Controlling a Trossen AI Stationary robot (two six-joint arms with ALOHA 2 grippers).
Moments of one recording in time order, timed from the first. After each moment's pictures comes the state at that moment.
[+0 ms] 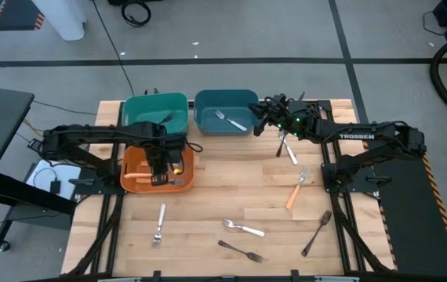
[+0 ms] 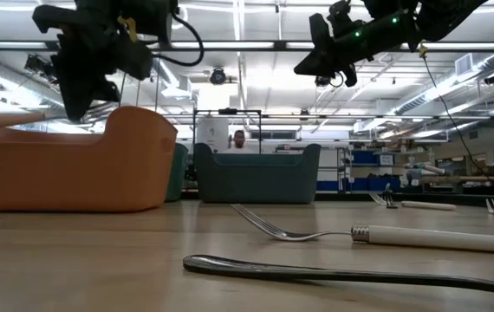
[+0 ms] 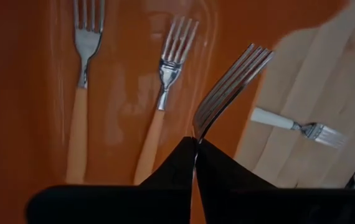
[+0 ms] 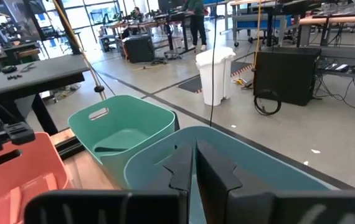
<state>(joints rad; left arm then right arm) 0.16 1.38 1.06 -1.24 0.19 -0.06 -0.34 1.21 0.74 0.37 0.27 0.18</state>
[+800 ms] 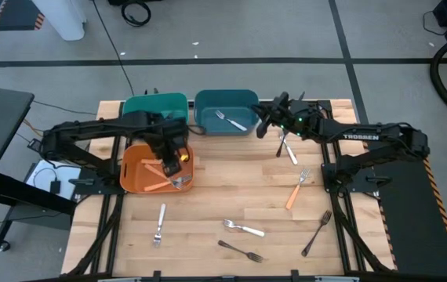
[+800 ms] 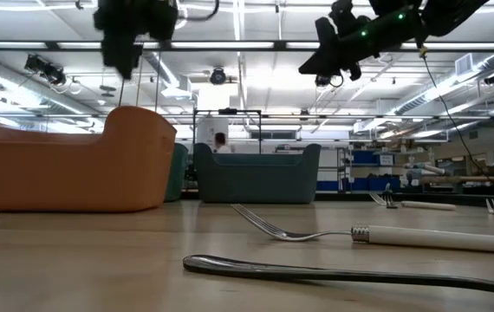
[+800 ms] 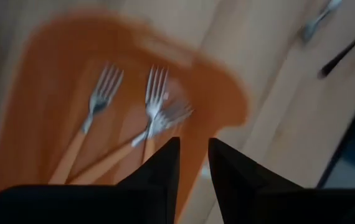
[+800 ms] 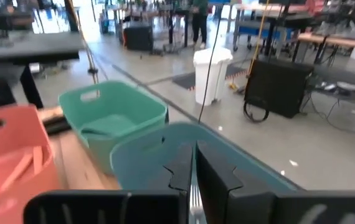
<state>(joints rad) 0.17 1.38 1.31 -1.23 0.19 -0.29 -0.34 1.16 0.74 0.29 0.26 0.03</state>
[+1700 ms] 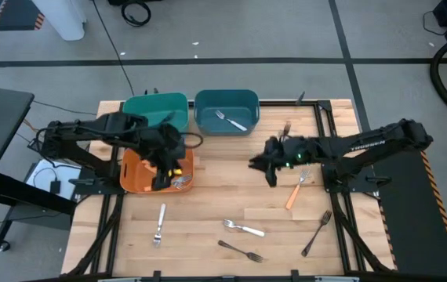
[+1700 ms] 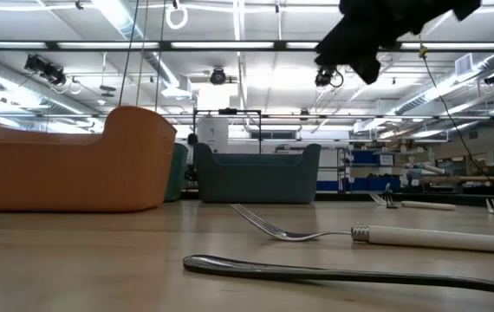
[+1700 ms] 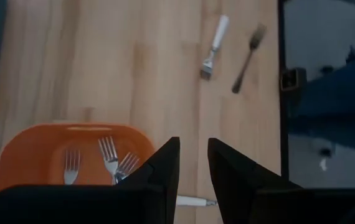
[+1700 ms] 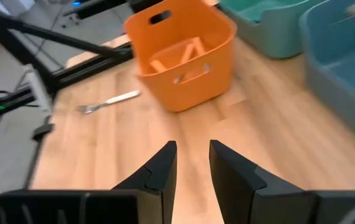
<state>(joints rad) -0.09 1.38 1.66 -1.28 0.13 -0.22 0.09 1.13 0.74 -0.06 0.12 0.42</state>
